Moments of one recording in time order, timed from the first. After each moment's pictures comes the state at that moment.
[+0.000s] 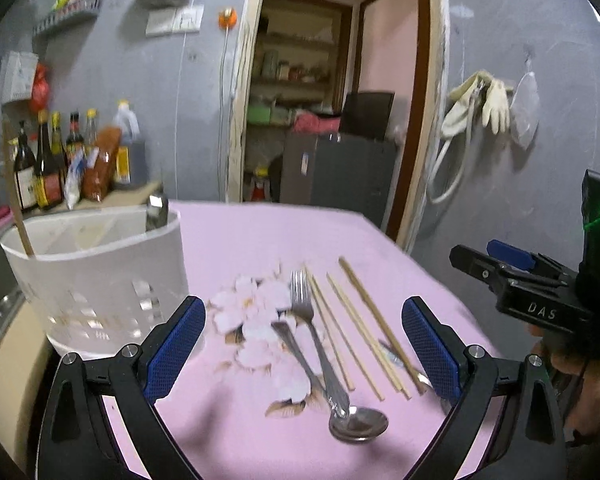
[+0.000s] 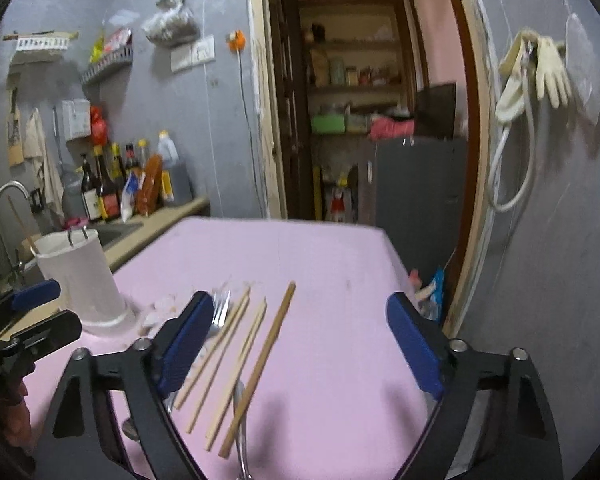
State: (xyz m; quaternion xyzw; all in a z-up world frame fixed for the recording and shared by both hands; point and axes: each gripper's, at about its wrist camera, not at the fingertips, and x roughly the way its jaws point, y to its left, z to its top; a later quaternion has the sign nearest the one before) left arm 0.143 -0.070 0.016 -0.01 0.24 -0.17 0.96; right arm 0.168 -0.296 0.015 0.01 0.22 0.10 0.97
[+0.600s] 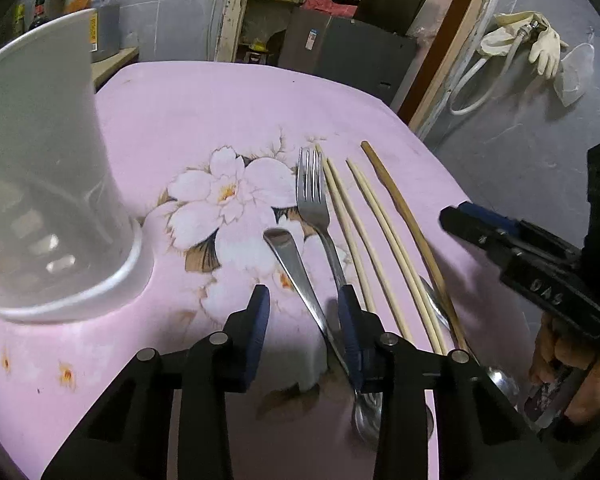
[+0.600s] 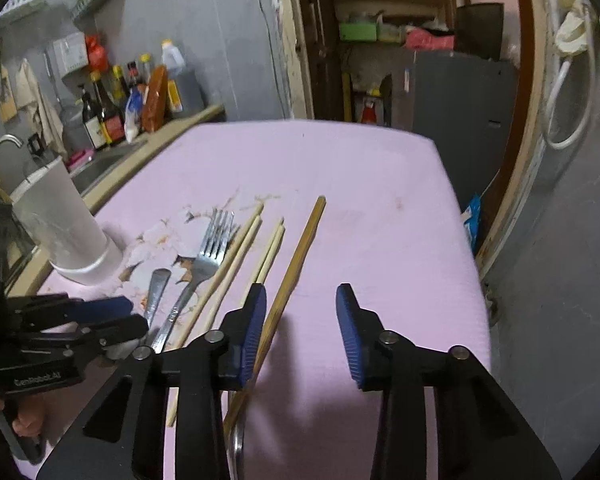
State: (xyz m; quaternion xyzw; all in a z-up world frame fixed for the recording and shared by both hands) left arm 0.231 -0.070 -0.041 -0.05 0.46 -0.19 0.87; right arm 0.238 -0.277 -0.032 -0.01 0.38 0.15 0.91
